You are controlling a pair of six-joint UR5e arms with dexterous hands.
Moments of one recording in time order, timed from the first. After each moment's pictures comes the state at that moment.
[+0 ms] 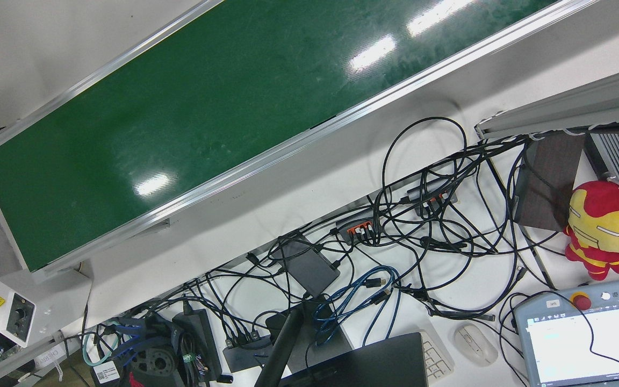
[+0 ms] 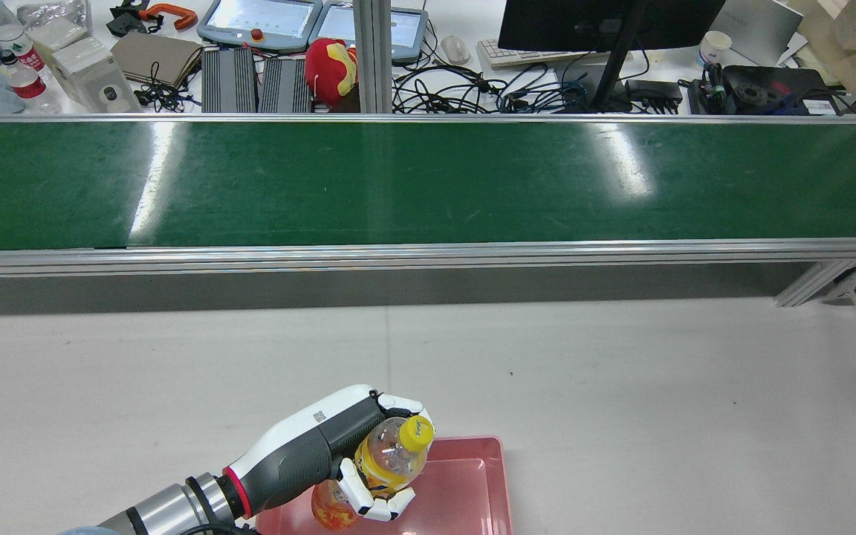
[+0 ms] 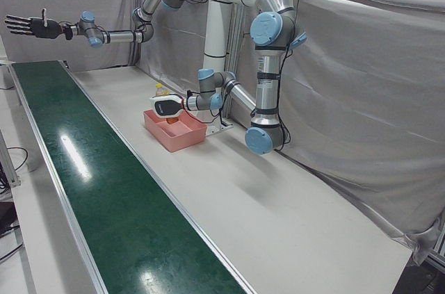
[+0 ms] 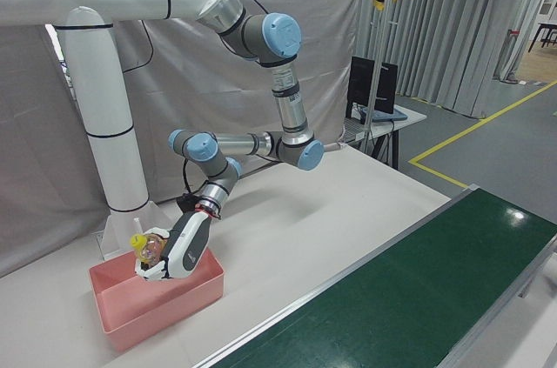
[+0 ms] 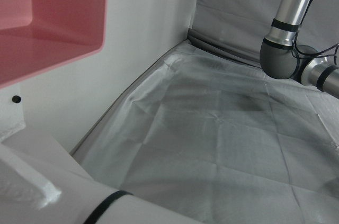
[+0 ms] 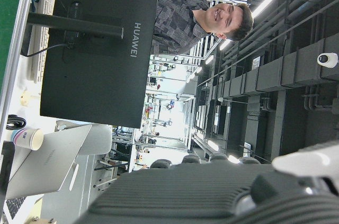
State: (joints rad) left arm -0.18 -2.10 -2.13 0.73 1.16 0.51; right arm 1.55 -1.52 1.57 -3.11 -1.57 -0.11
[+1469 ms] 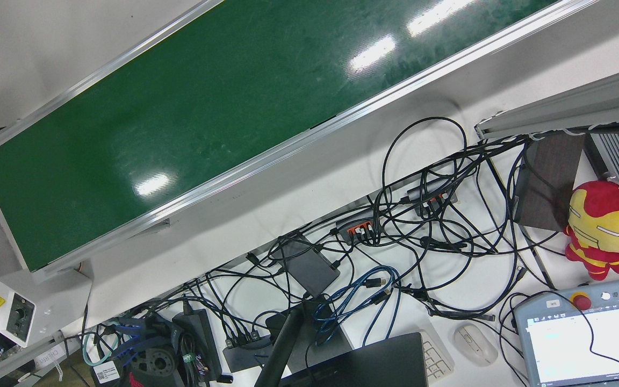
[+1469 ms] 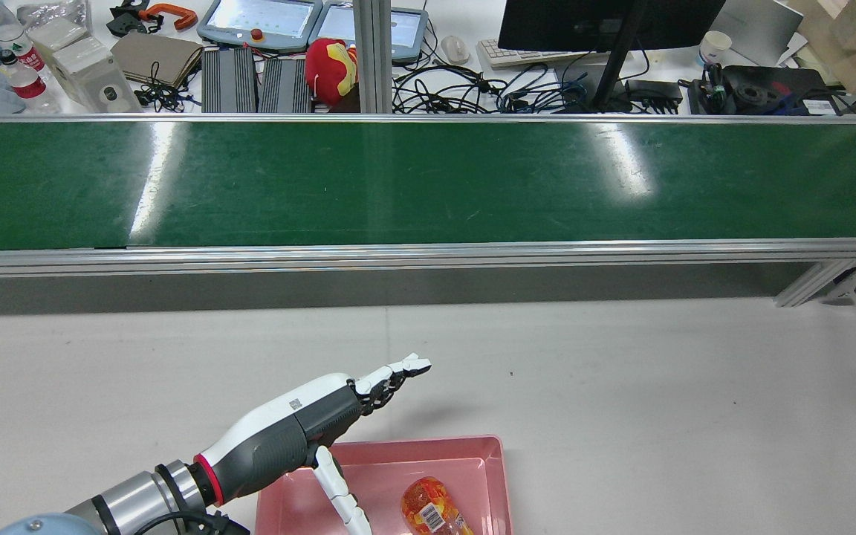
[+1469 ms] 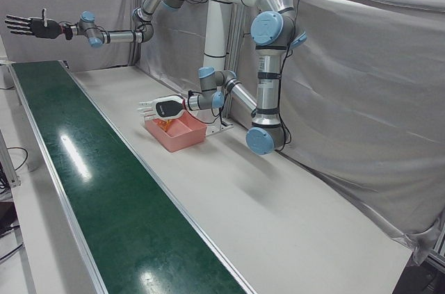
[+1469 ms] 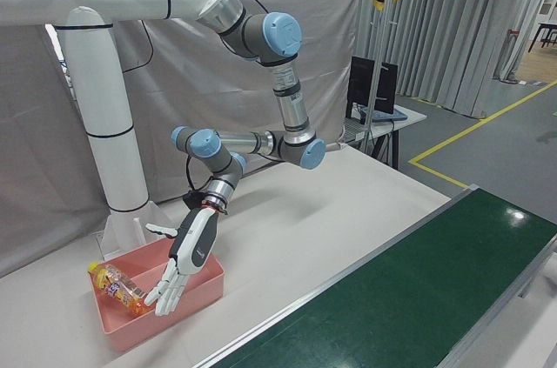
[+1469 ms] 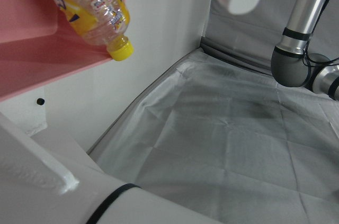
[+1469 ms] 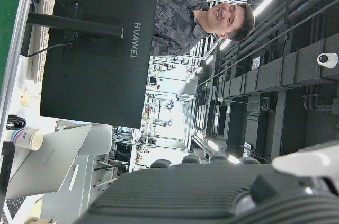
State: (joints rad) left arm -0.20 -2.09 -2.17 0.82 1.17 0.52; right arm 1.55 -1.52 1.57 -3.11 -1.57 -0.11
